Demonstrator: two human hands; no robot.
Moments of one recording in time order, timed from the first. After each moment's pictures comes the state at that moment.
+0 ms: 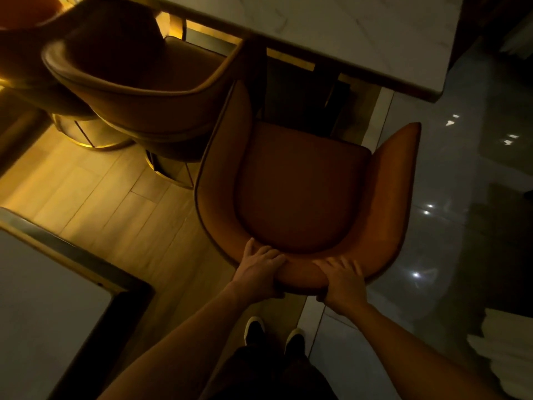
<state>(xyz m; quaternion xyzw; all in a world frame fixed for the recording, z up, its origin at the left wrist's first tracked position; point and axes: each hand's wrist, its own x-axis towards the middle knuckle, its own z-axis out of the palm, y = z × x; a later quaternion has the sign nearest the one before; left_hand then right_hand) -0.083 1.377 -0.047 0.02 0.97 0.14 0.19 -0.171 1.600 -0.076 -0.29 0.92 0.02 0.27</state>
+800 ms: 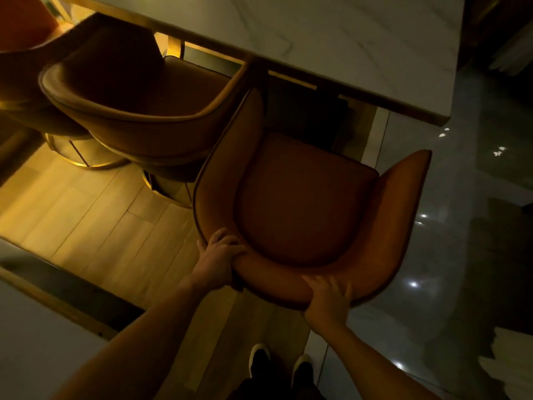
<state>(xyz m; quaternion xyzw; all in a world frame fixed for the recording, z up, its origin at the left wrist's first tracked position) -0.112 1.219 -0.064 -0.08 0.95 0.24 0.19 -0.165 1.500 -0.075 -0.15 0.95 -0.05 0.26</state>
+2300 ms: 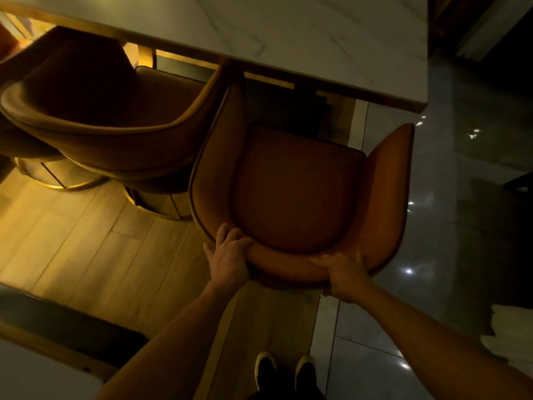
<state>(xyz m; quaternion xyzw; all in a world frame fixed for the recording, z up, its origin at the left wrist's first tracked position) -0.155 1.263 -0.056 -0.20 0.94 0.25 0.13 -0.246 1.524 -0.067 -0.29 0.90 0.01 0.32</state>
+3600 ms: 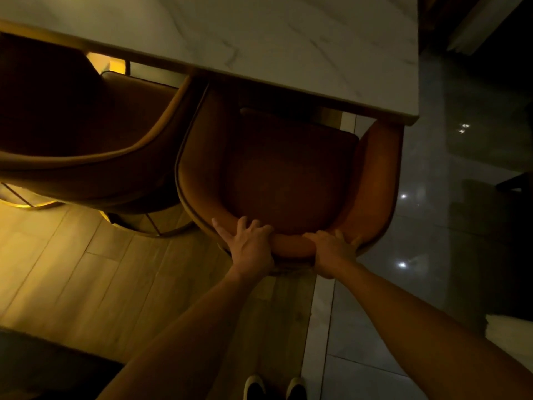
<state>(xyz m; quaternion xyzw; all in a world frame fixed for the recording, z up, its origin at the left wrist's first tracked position) -0.319 1.314 -0.043 -0.15 0.97 0.11 0.17 -0.386 1.484 -0.058 -0.17 0.93 0.03 0.33</state>
